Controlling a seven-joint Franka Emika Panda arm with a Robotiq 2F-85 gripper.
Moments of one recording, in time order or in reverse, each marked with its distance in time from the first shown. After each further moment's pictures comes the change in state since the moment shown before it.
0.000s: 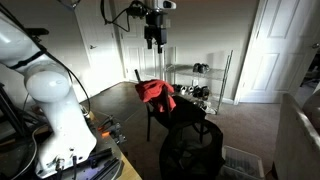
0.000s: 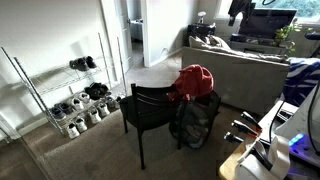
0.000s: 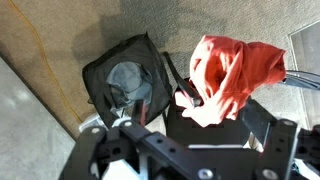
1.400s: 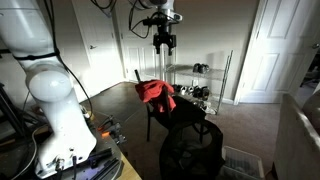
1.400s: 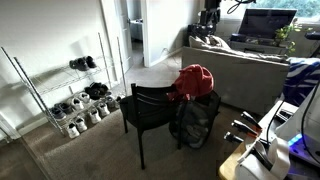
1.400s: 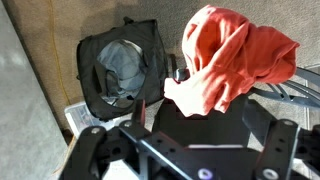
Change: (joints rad) arm 0.051 0.396 0.120 0.312 -0.066 -0.006 -0.035
